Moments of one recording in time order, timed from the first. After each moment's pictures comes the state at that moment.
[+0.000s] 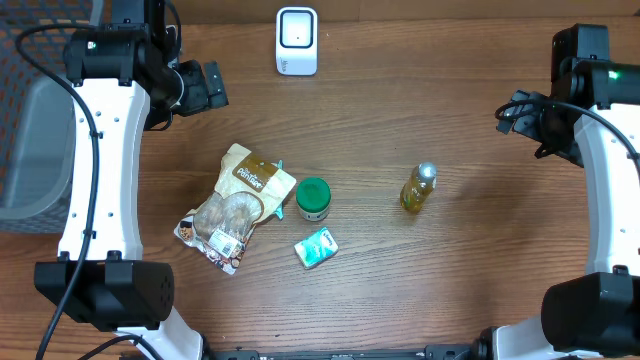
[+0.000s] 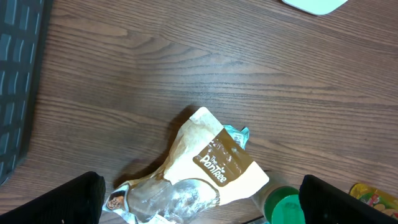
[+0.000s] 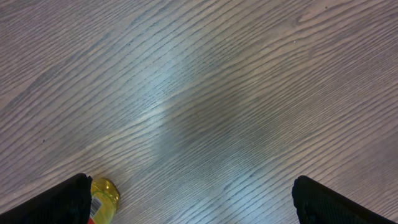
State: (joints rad) left arm -0.01 1.84 2.02 -1.39 0.07 -0.31; right arm -0.12 1.69 1.71 -1.34 0.19 0.38
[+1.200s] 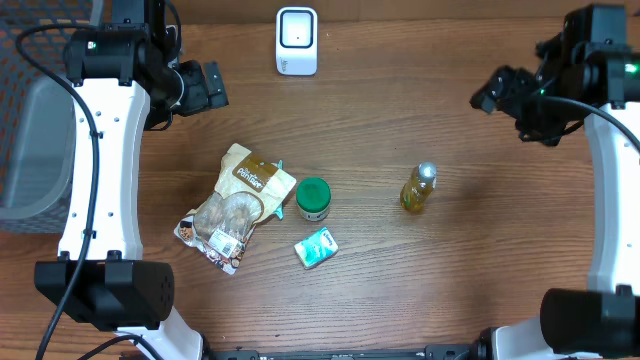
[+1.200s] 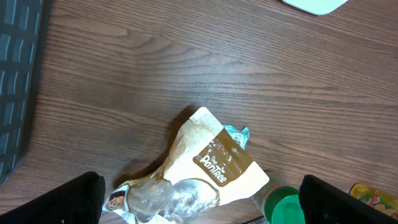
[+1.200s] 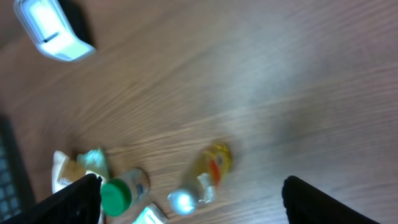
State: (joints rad) left arm -0.01 1.84 2.02 -1.39 0.07 -0.31; right arm -0.08 1.67 1.91 -1.39 -0.25 0.36
